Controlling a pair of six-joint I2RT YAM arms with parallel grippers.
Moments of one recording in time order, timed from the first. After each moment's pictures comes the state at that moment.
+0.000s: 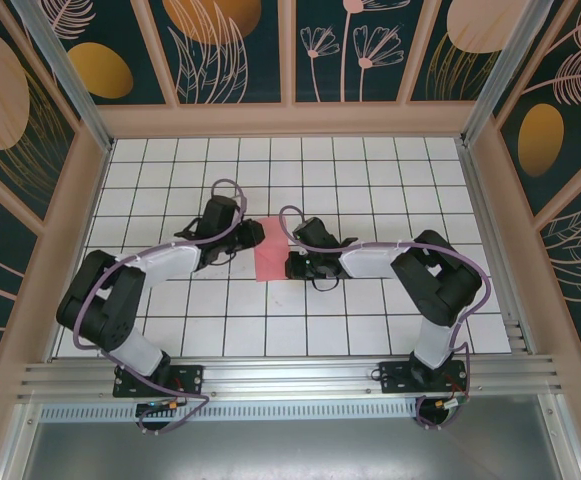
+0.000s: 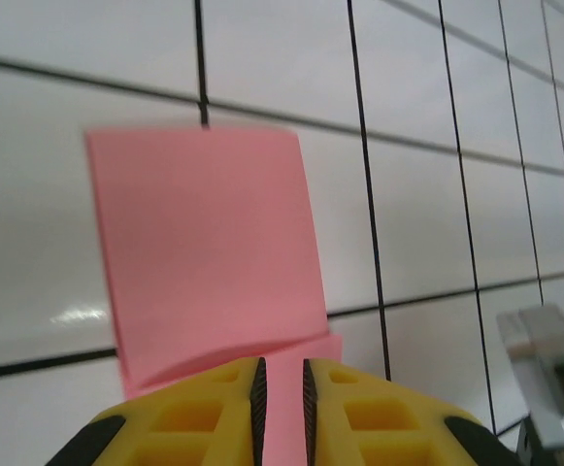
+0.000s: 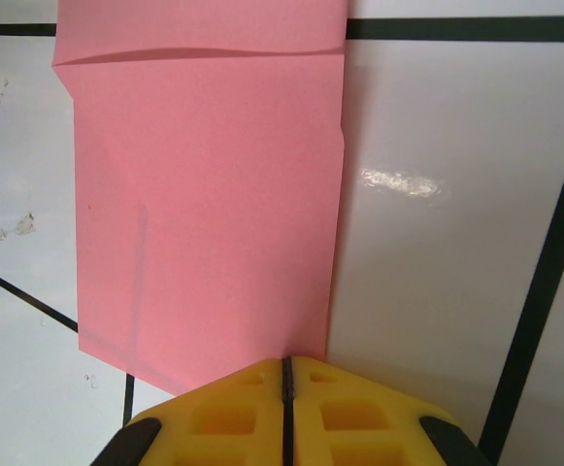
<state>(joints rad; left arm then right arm) -0.49 1.61 0.80 0.05 0.25 -0.69 0.79 1.80 0.90 -0.09 -0.22 0.70</state>
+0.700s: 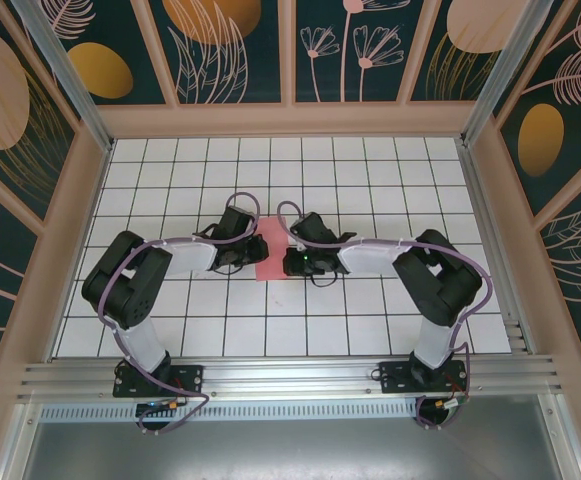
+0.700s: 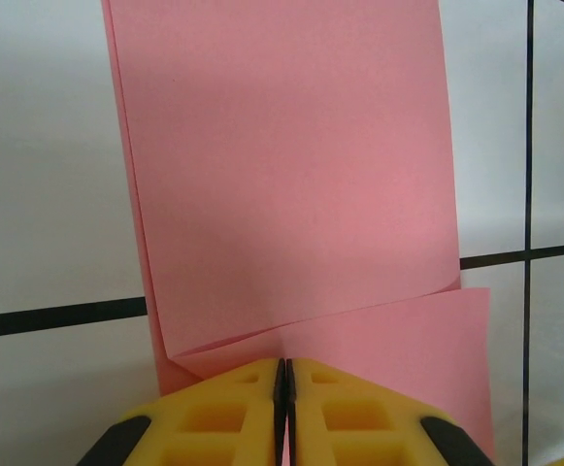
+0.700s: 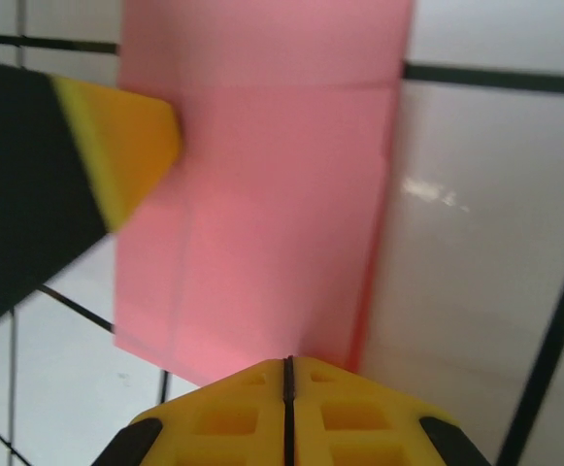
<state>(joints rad) -0.52 1.78 0.83 0.00 0.21 -0.69 0.78 1.79 0.98 -0.15 -0.24 0.67</state>
